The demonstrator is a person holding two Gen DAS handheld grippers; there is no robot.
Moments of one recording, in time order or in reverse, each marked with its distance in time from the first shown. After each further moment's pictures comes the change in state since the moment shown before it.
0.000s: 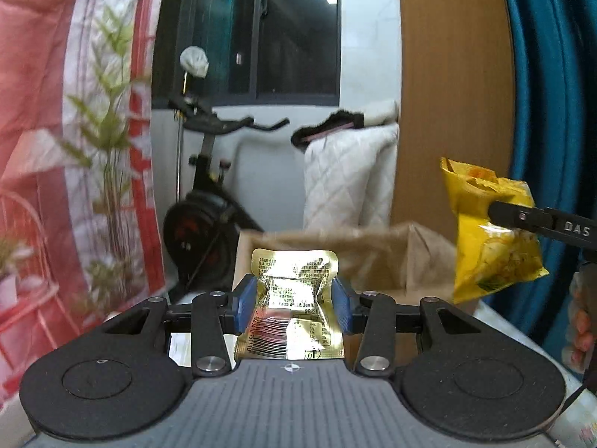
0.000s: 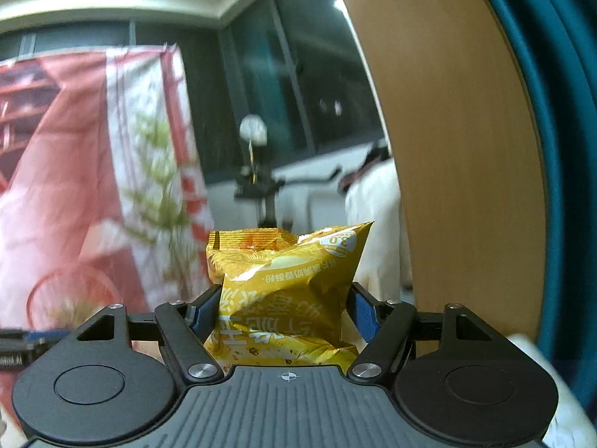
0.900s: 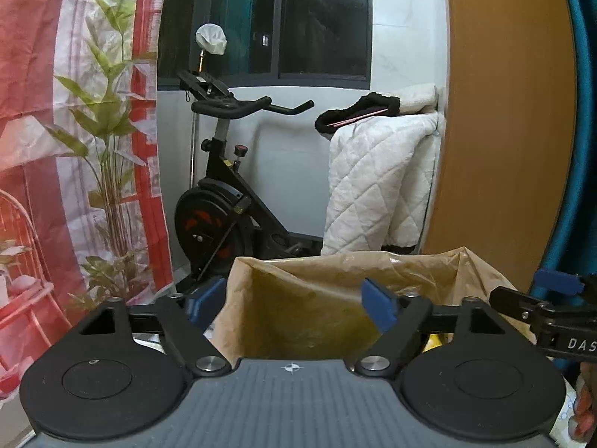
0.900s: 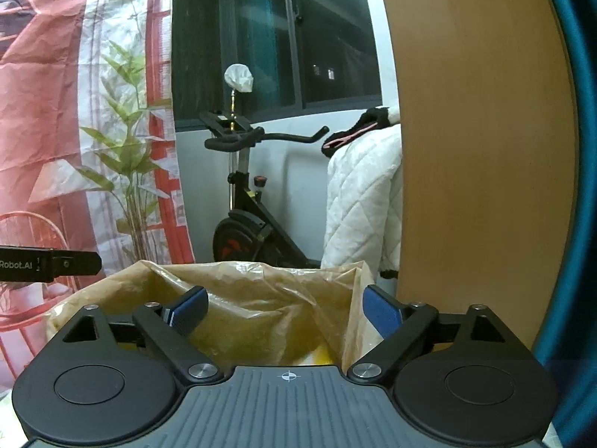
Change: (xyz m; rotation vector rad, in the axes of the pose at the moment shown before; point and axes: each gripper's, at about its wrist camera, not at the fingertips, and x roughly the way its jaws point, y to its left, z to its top) left arm 0.106 0.018 0.035 -0.040 0.074 0.073; right arm 0.113 0.011 -0.018 -0.135 0.172 -0.102
